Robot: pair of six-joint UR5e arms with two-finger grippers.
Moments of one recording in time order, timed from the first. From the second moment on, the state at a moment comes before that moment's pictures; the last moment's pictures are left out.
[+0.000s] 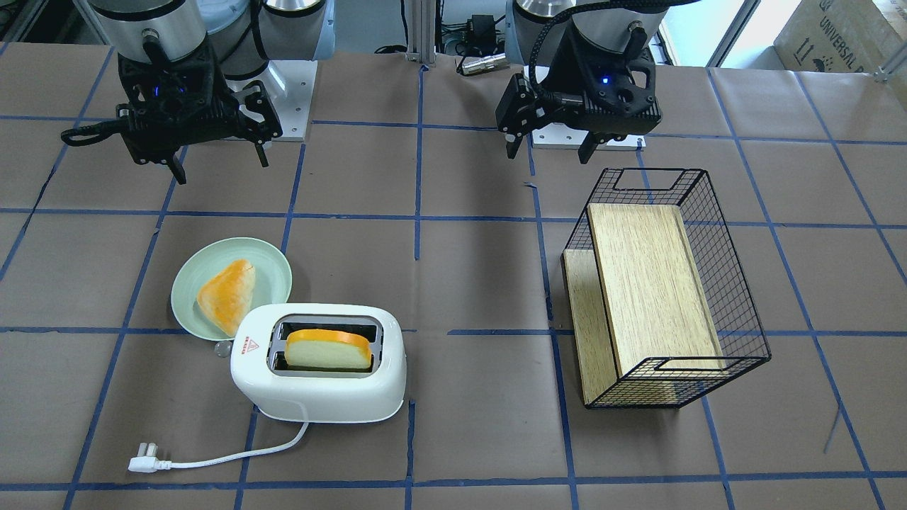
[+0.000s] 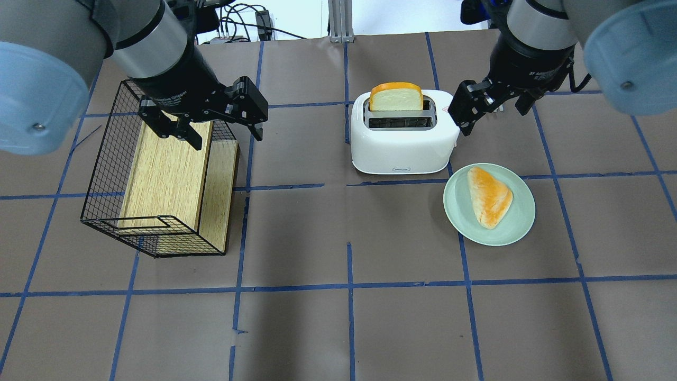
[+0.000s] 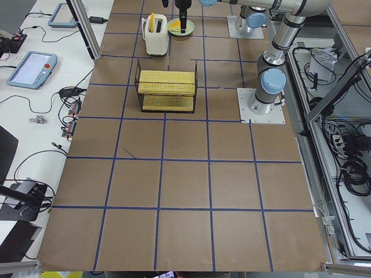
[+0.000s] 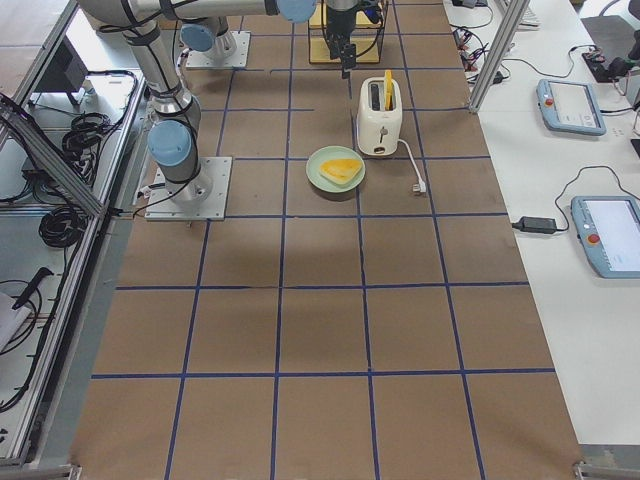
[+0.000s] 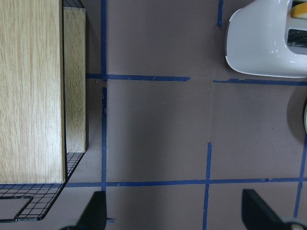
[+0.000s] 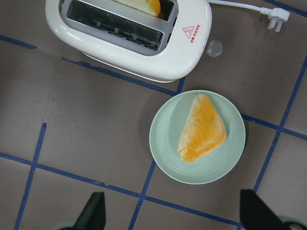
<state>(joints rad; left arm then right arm) -1.68 -1.54 -1.56 -1.59 1.45 -0.16 1.62 -1.59 1.57 -1.58 -1.59 -0.28</state>
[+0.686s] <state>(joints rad) -1.68 -1.54 -1.56 -1.59 1.45 -0.16 1.62 -1.60 1.57 -1.58 -1.58 -0.27</state>
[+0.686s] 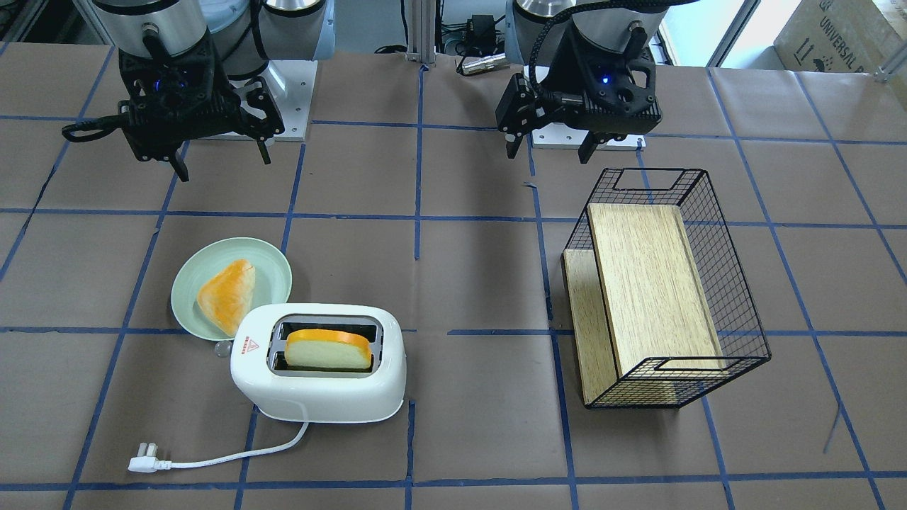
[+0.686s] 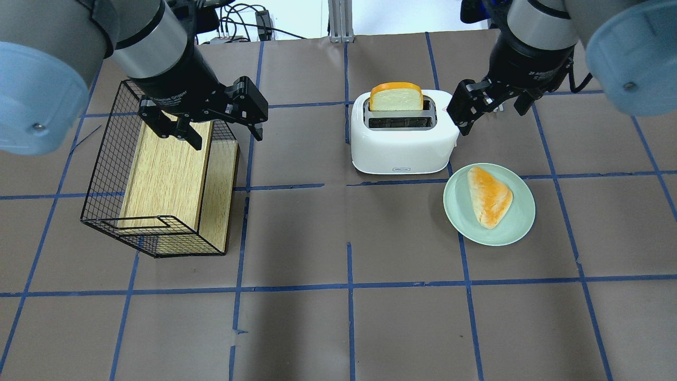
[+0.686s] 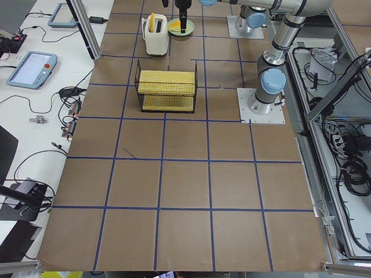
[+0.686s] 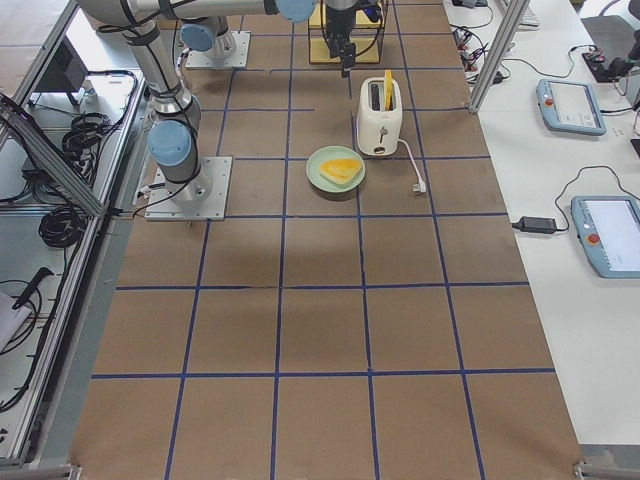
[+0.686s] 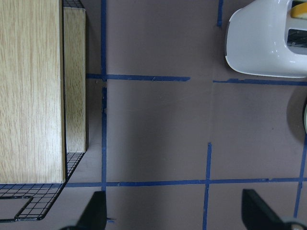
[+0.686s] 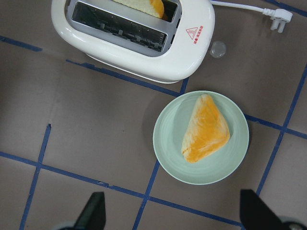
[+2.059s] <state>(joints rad) -1.68 -1.54 -1.56 -1.59 1.45 -0.16 1.54 -1.47 1.58 -1.72 -1.54 -0.73</state>
